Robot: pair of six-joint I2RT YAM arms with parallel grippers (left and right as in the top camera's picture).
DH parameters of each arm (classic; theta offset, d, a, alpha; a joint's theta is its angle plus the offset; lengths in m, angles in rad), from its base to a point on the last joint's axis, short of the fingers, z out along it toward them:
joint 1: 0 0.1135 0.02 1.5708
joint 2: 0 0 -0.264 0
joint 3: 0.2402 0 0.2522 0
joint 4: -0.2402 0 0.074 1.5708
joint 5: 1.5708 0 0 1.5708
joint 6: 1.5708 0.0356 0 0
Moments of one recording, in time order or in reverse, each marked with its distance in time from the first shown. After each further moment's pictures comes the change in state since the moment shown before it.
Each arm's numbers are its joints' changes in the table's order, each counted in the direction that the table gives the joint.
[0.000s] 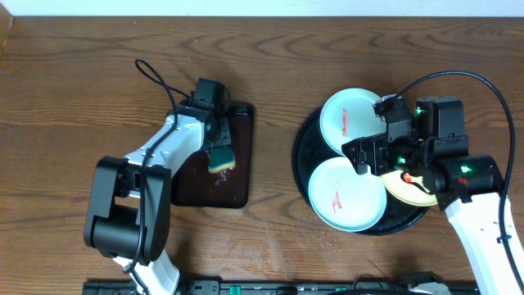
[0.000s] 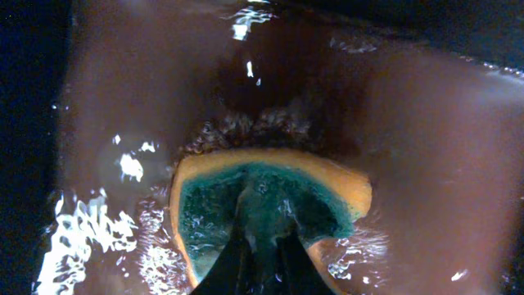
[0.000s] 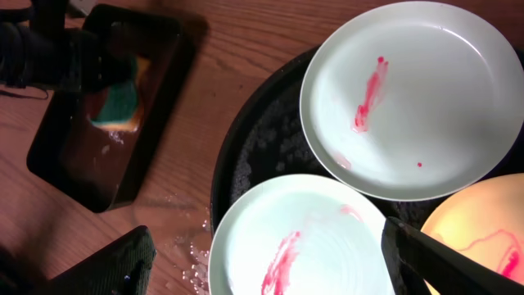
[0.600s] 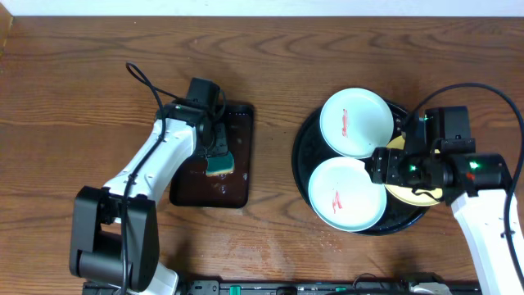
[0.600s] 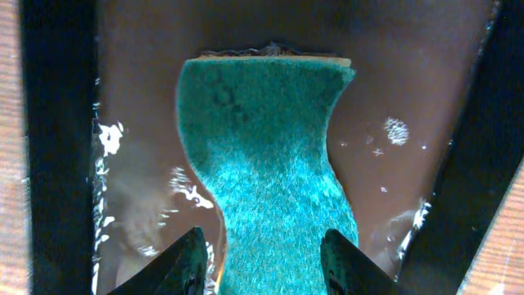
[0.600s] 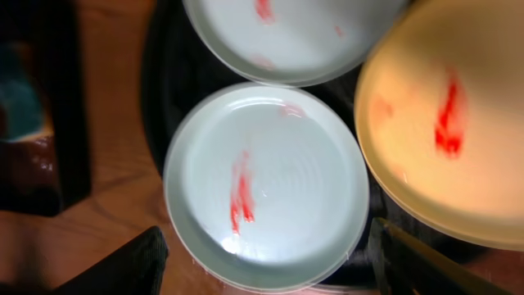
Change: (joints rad) left arm 0.000 0.148 0.013 -0.240 0.065 0.008; right arm -0.082 -0.025 0.001 -0.268 0.149 0.207
